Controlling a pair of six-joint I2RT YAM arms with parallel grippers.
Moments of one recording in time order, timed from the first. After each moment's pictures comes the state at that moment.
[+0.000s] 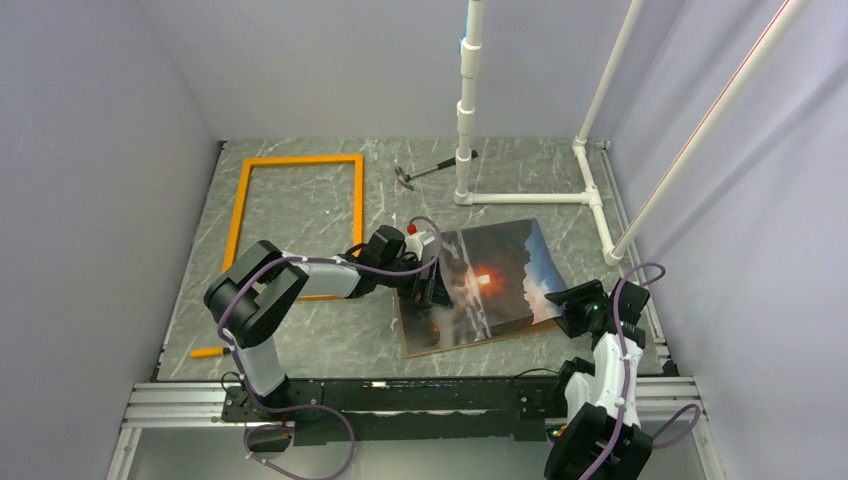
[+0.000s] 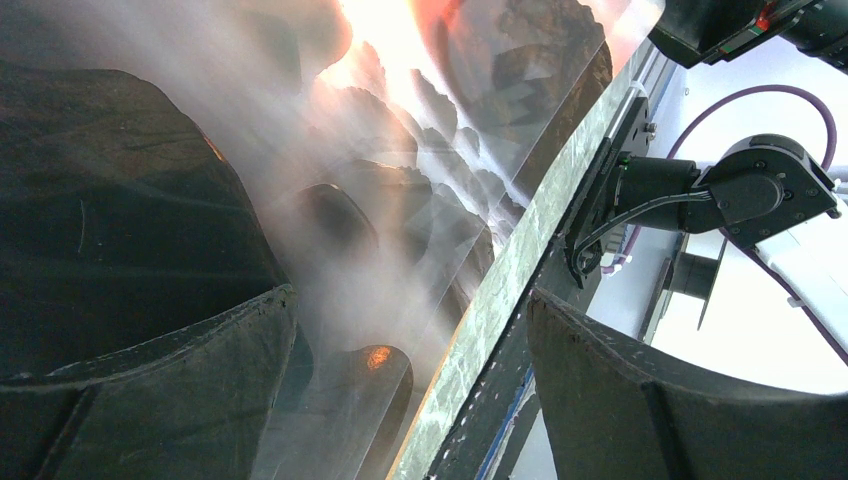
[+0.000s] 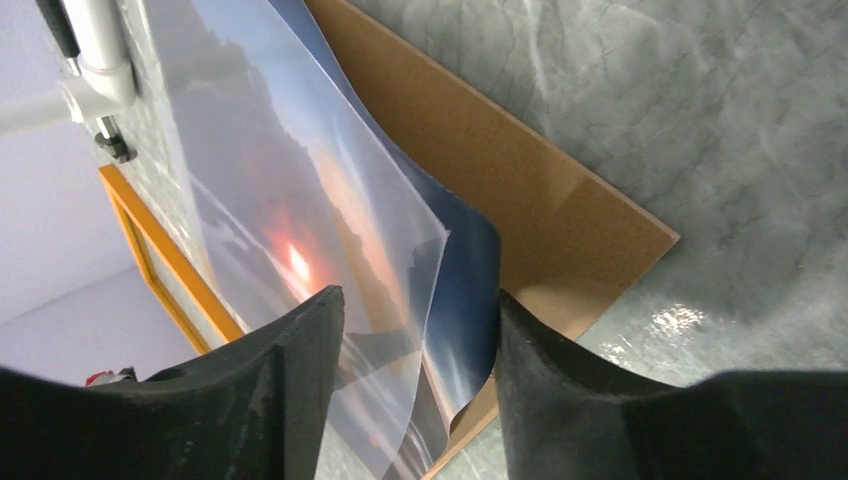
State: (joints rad) left arm -0.73 1.78 0.81 0.25 0.64 -0.65; right arm -0.53 0.74 0.28 -0.48 -0.46 0.79
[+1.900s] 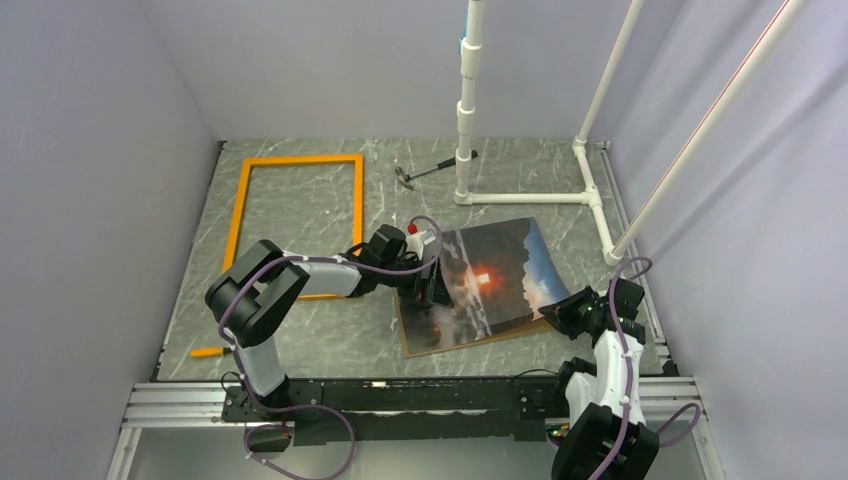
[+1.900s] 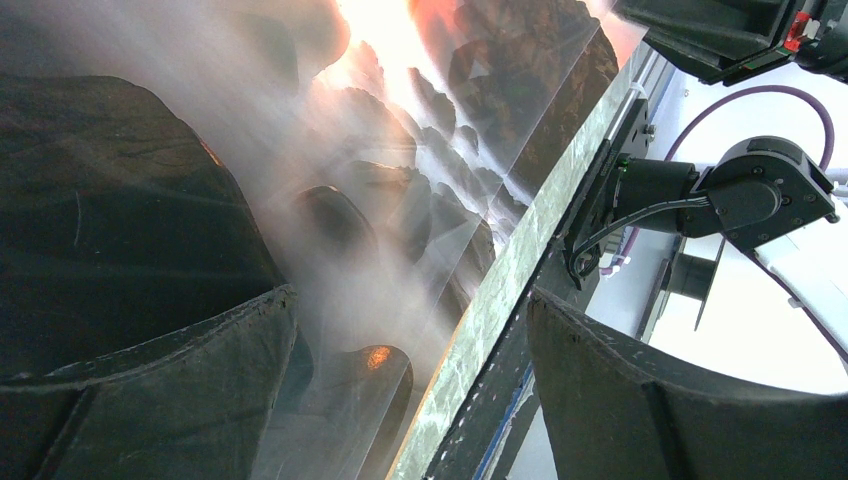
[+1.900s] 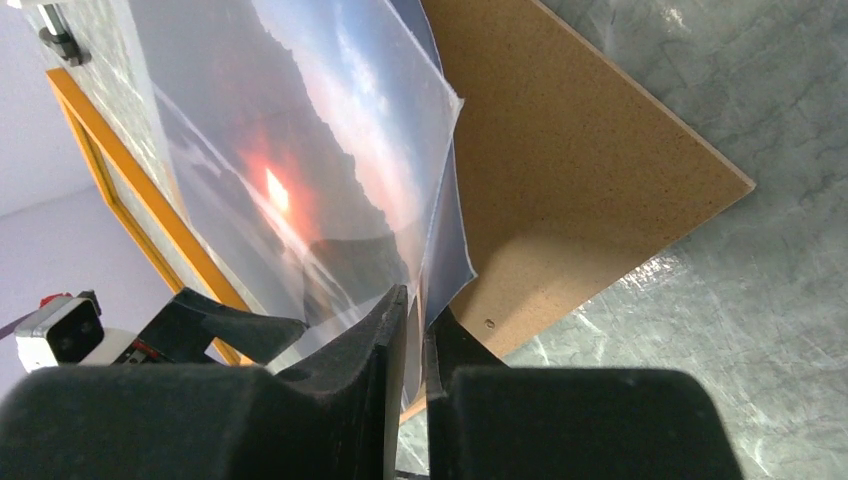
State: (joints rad) left arm -0.73 1.79 0.82 0.24 0.64 -0.65; right arm -0.48 0.76 0.30 -0.56 -0.52 0.69
